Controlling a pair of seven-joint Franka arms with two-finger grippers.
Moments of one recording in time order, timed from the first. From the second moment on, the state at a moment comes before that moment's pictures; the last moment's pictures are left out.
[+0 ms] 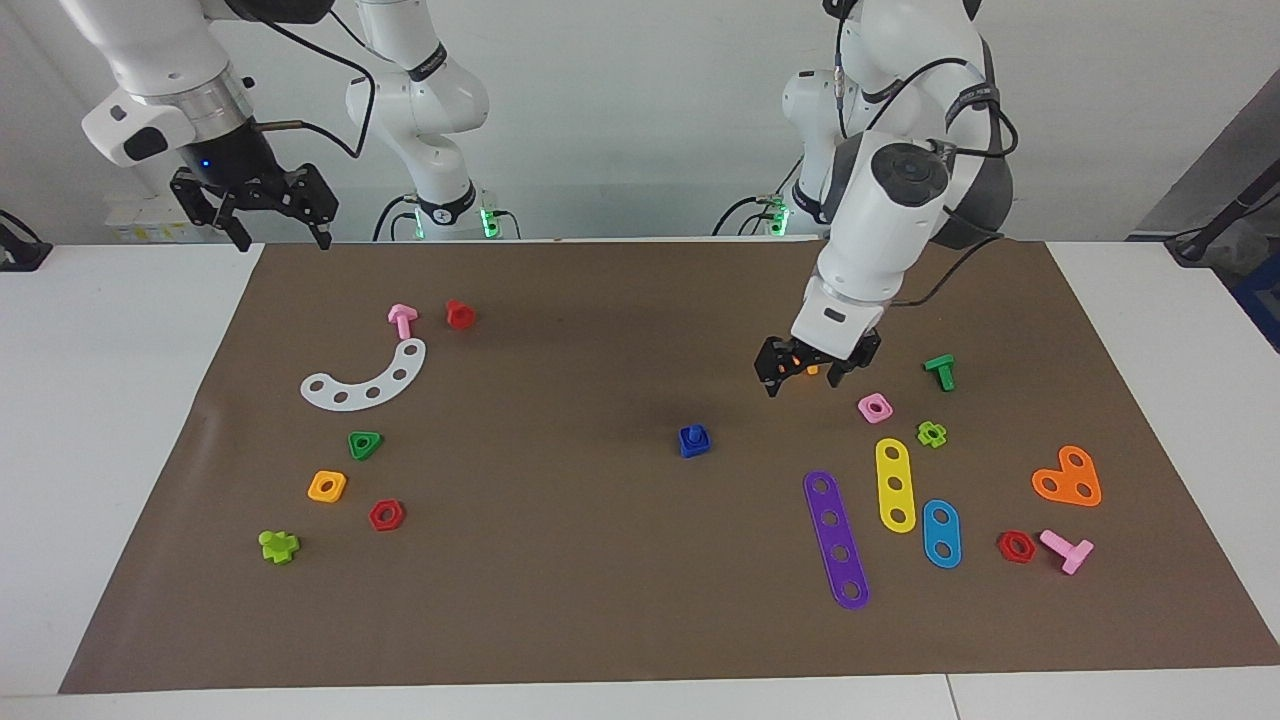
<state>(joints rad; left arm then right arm) -0.37 0.29 -0.05 -1.60 -0.05 1.97 -0.53 0.05 -0.09 -0.10 -1.61 0.00 1.53 -0.05</state>
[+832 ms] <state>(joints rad) -0.46 0.49 -0.05 -1.59 -0.05 2.15 -0.59 0.05 -0.09 -0.10 -1.61 0.00 1.53 -0.05</state>
